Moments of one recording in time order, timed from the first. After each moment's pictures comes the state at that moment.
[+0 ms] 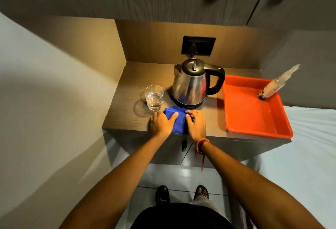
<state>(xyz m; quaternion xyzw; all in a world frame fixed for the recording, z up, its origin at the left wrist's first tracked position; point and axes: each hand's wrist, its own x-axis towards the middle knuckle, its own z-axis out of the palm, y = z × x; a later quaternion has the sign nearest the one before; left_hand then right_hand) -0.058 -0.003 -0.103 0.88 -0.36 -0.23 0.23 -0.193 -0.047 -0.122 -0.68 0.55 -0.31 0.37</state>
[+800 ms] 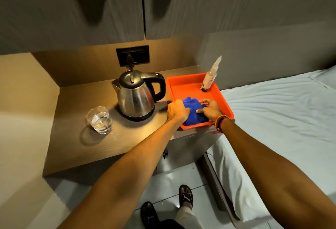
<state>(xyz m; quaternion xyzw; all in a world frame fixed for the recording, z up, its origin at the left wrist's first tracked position) -0.244 -0.125 -0.051 0.73 -0.57 -0.33 0.20 -0.395 -0.141 -0.059 -0.48 0.71 -0.27 0.43</state>
